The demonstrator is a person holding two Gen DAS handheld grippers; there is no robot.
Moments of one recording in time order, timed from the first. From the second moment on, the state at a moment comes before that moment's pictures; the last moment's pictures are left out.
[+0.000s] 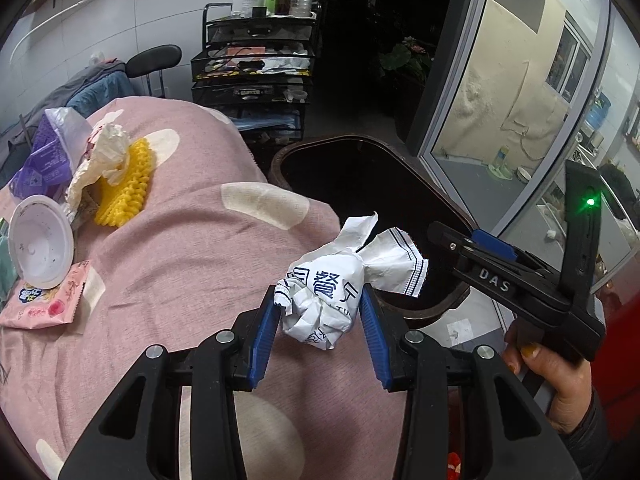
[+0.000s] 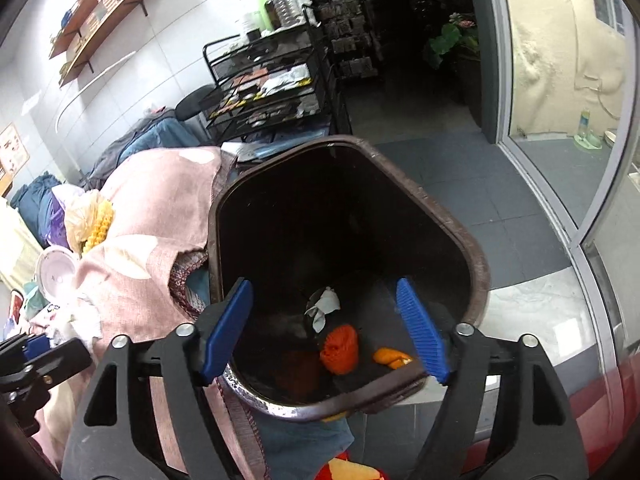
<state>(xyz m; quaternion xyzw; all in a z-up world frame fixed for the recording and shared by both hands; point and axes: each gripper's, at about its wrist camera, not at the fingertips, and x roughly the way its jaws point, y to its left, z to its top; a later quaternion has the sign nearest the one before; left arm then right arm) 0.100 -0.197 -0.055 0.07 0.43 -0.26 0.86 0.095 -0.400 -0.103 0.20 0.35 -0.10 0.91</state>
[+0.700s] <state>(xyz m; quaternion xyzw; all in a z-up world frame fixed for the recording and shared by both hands) 0.125 -0.277 -0.060 0.12 0.45 -0.30 0.84 0.057 -0.438 -0.089 0.22 0.31 -0.15 0.91</state>
